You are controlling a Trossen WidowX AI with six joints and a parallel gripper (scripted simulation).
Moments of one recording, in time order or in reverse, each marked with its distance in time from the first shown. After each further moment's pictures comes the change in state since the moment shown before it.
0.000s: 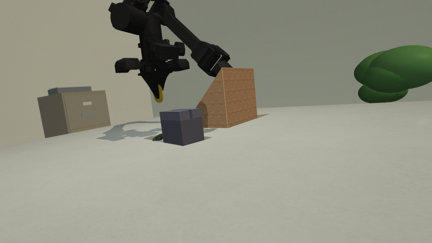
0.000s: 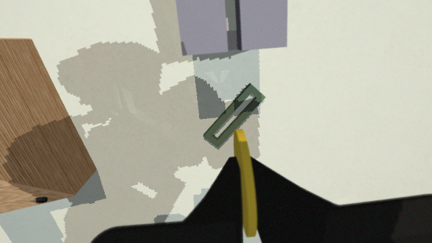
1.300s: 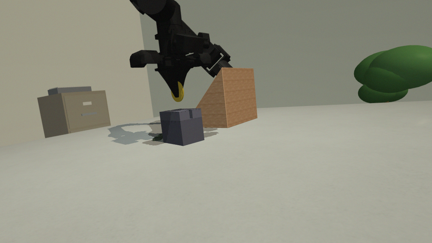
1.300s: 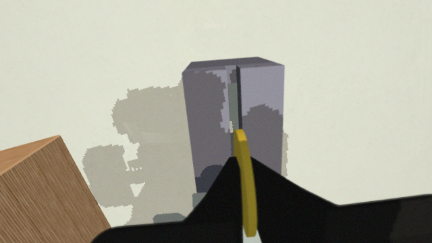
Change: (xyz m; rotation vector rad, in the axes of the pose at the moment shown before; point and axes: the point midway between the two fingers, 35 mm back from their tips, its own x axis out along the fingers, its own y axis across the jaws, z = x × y) arm 0.000 -0.003 0.094 -0.006 0.000 0.000
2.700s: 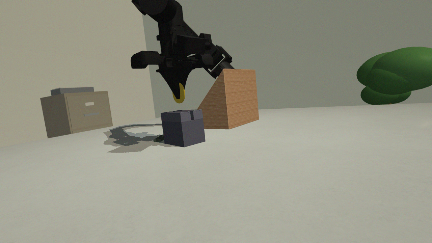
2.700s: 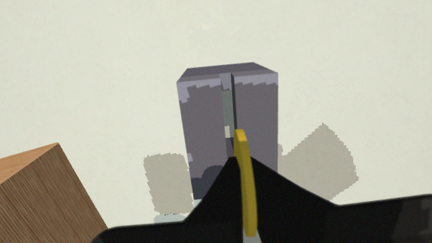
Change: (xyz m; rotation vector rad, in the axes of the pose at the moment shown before) arm 0.001 -0.003 0.004 0.014 -0.003 -0.004
